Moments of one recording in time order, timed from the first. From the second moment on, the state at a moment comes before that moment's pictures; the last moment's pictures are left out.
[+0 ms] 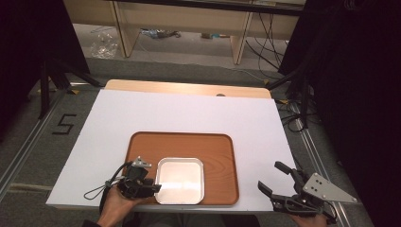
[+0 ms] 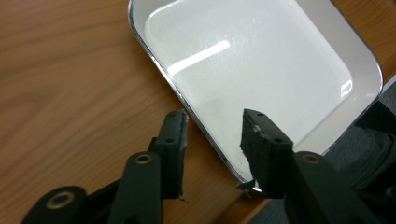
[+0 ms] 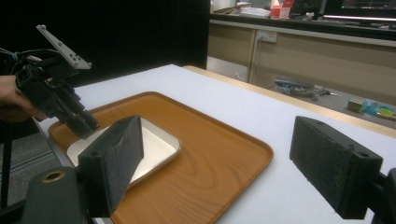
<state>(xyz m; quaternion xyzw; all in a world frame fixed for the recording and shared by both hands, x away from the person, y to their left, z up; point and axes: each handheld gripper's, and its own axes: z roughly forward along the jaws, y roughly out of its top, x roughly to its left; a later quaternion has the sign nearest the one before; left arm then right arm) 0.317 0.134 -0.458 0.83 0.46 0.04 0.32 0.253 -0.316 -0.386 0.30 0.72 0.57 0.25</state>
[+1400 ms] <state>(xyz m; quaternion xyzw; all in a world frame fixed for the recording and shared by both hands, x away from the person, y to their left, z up) 0.296 0.161 -0.410 0.72 0.45 0.22 0.48 0.252 -0.316 -0.385 0.30 0.73 0.57 0.24</state>
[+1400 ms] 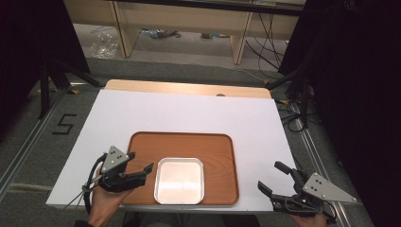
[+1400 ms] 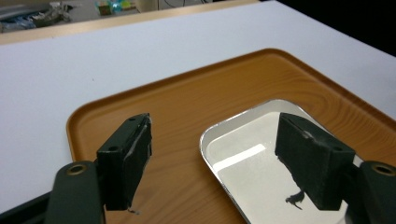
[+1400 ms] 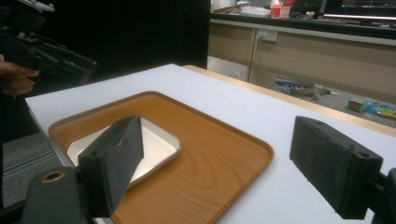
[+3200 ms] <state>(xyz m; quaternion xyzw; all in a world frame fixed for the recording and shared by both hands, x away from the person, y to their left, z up) 0.233 0.170 -0.388 0.70 0.41 0.27 0.53 0.251 -0.316 -0.385 0.30 0.72 0.58 0.25</state>
